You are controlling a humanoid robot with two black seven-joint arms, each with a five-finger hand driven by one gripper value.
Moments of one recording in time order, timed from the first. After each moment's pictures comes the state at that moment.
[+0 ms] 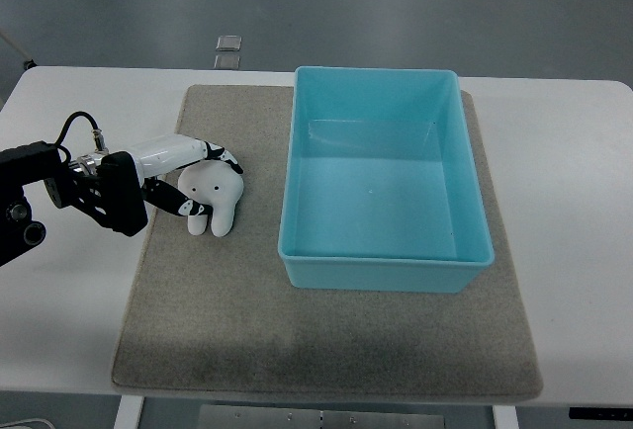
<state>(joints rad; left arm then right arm) -0.70 0.77 -0.46 -1.28 1.57 -0.01 -0.35 0.00 0.00 0.03 0.11 -0.11 0.19 0.03</state>
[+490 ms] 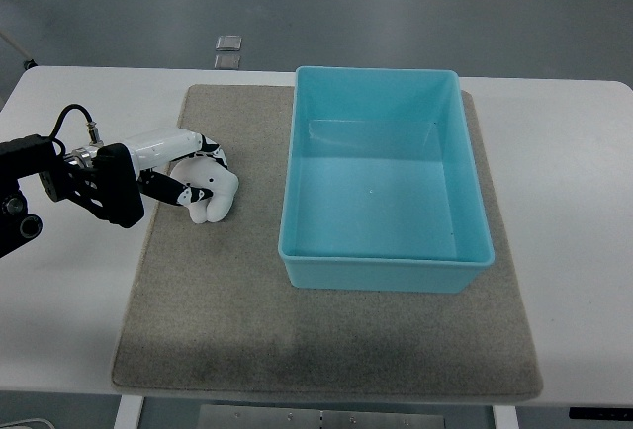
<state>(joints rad) -0.72 0.77 -0.46 -1.25 1.56 -0.01 -0.35 0.00 0.00 0.03 0.11 -0.11 0.19 0.03</state>
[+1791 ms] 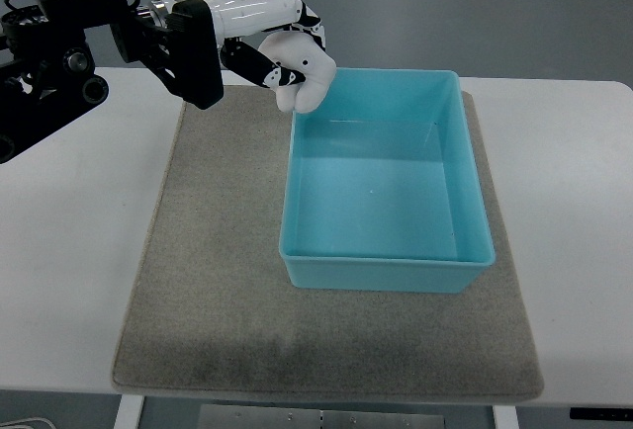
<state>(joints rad) -1.20 0.56 -0.39 -1.18 1.54 -0.14 -0.35 0.00 0.00 0.03 0.11 -0.11 0.19 0.03</state>
